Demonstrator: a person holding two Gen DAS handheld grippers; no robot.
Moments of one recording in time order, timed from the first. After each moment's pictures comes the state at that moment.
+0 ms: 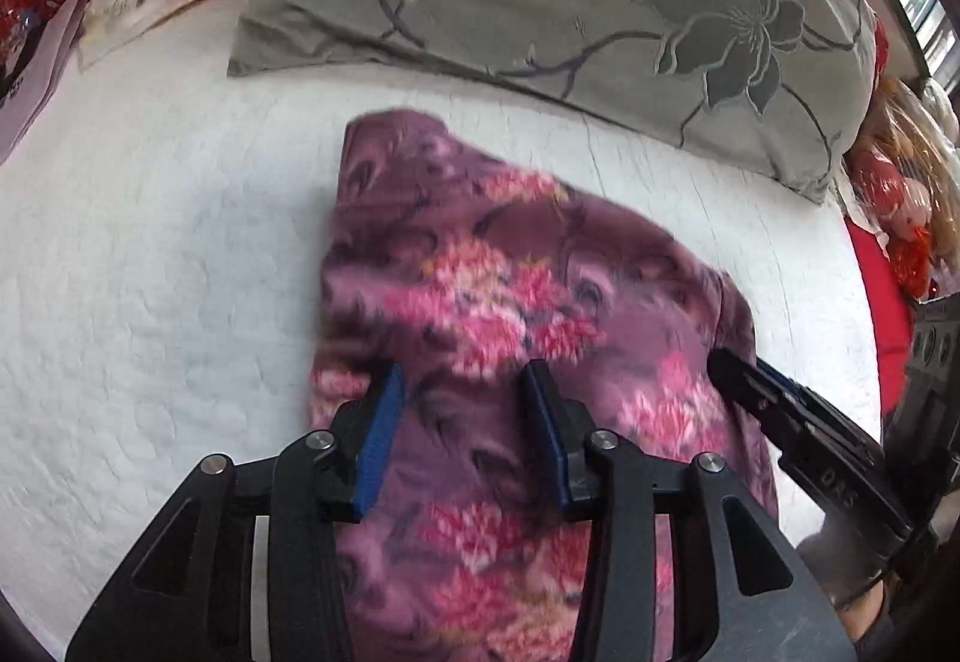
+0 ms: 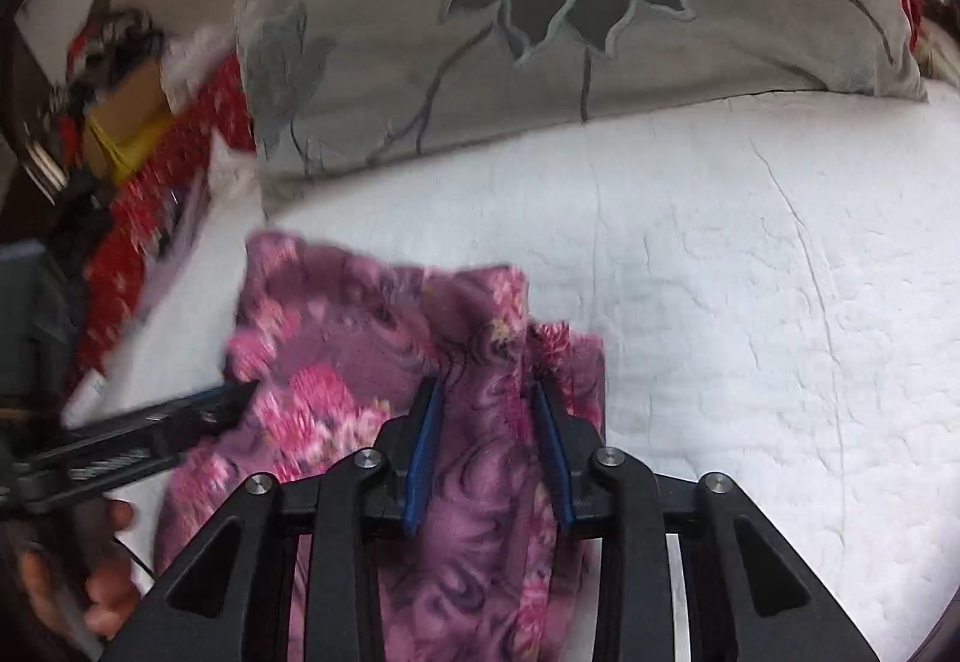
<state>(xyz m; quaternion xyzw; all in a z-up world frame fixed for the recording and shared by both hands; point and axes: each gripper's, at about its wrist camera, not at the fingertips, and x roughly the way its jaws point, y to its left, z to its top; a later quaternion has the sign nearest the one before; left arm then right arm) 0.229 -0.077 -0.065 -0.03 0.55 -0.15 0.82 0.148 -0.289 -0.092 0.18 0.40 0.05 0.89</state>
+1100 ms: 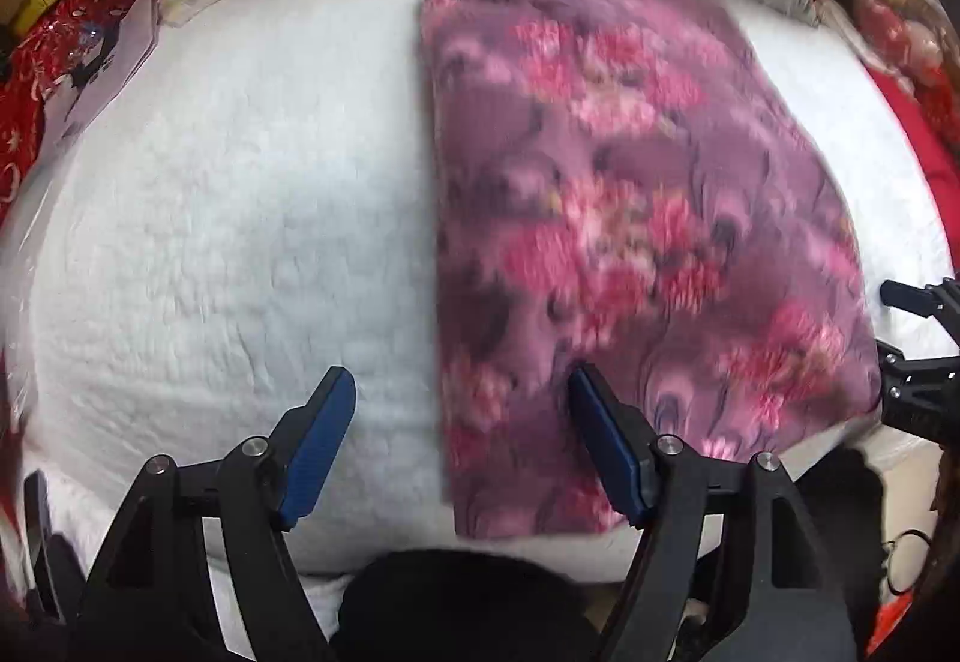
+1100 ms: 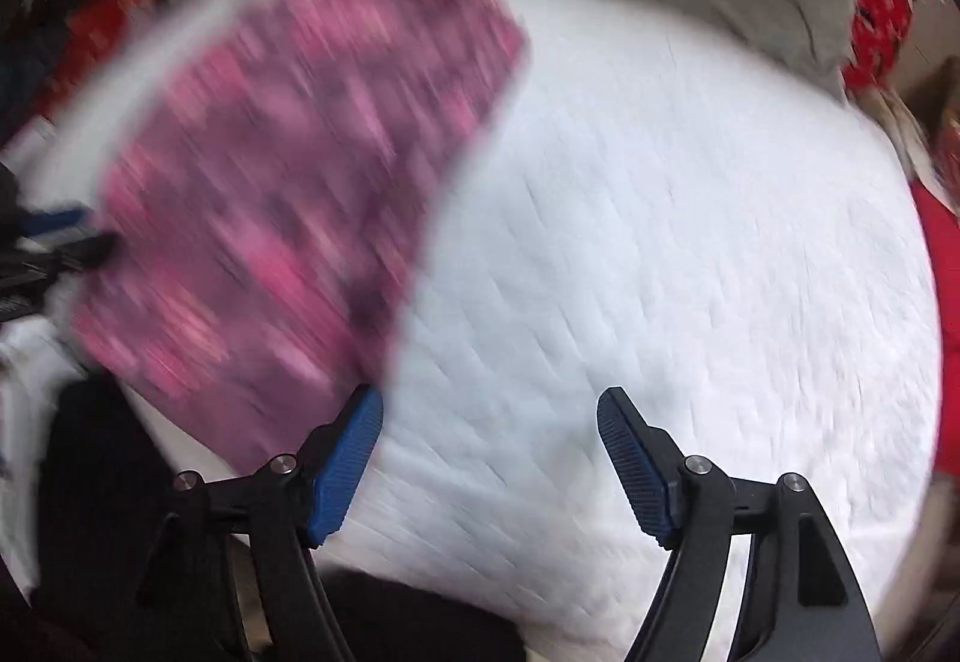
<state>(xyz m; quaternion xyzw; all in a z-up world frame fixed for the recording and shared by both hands) 0.056 -0.022 -0.084 0.10 0.55 -0.10 0.82 -0.012 -0.280 -0.131 -0.05 0.55 -0.01 0.83</state>
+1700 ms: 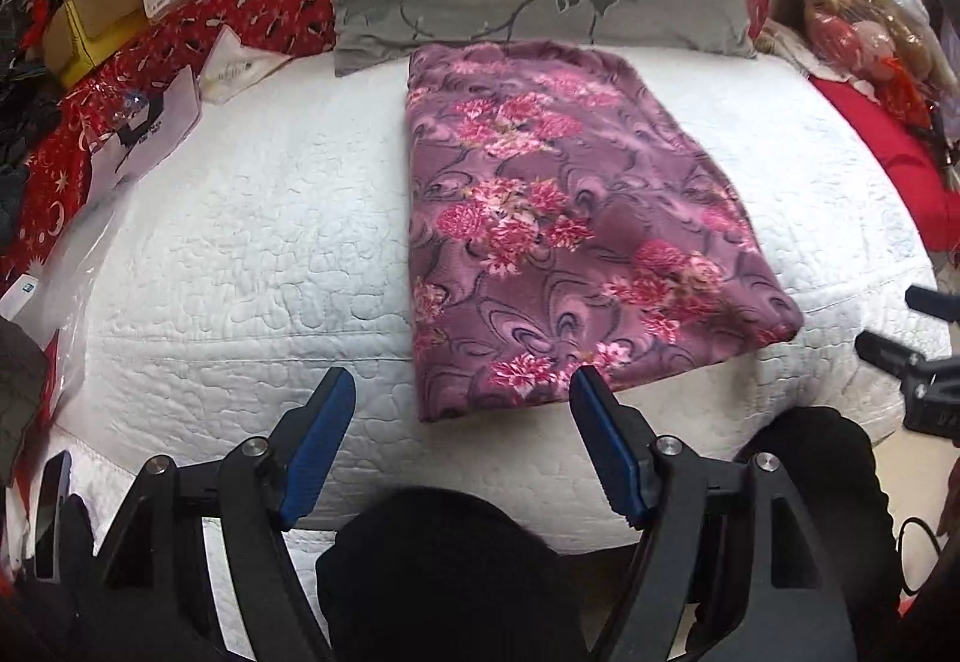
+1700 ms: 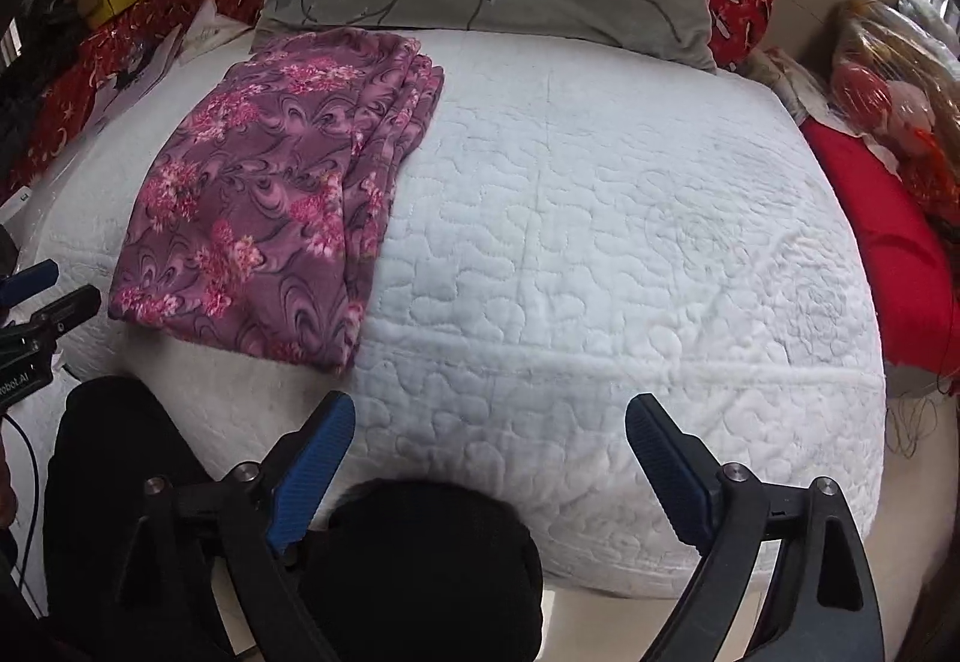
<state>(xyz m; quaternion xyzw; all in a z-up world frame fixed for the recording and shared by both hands) -0.031 -0.025 -0.036 0.11 0.45 -0.12 0.88 -0.101 -0.272 -0.088 0.01 0.46 -0.08 0.88</state>
